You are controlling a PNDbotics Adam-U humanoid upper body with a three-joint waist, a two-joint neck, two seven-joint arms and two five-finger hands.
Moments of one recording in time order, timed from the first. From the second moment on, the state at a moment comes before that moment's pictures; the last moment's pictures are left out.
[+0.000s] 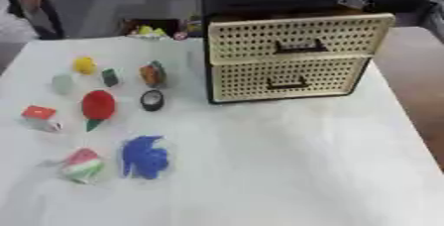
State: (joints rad) left arm -0.24 0.20 0.00 -1.98 0.03 -0.34 0.09; right arm -0.76 -0.95 0.12 -1.44 0.42 -0.17 0.30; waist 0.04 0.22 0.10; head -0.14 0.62
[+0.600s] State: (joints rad) left arm -0.24 0.21 0.00 -1.98 0.03 -0.33 0.09; right arm -0.83 -0.95 0.14 -1.39 0.33 -0.18 0.45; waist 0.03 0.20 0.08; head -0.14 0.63
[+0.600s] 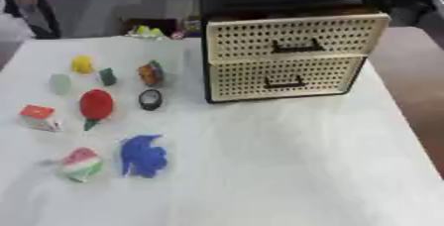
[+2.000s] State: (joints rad) left arm -0.25 0.22 0.00 -1.98 0.04 -0.33 0.09; right arm -0.56 -1.07 0.20 -1.71 0.17 -0.05 0.50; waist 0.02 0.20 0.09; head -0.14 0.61
